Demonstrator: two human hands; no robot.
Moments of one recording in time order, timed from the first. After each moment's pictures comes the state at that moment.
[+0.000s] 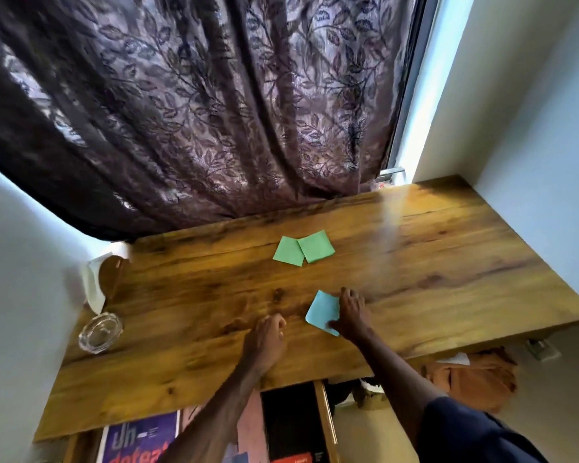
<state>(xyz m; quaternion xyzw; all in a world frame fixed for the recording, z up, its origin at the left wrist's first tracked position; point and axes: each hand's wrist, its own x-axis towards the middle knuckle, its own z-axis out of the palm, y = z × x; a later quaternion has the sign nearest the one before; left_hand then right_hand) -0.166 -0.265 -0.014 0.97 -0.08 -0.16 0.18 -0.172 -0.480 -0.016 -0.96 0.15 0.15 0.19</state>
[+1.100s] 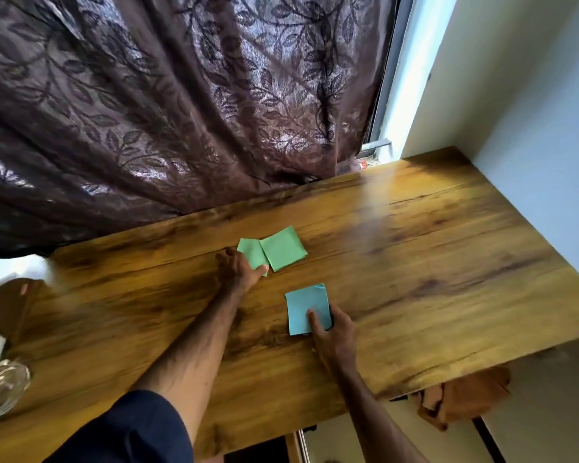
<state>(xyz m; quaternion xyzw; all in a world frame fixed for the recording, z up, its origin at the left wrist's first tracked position) 0.056 -0.367 -0.061 0.96 0.09 -0.19 0.16 -0.141 -0.502 -0.121 -0.76 0.28 -0.09 0.58</state>
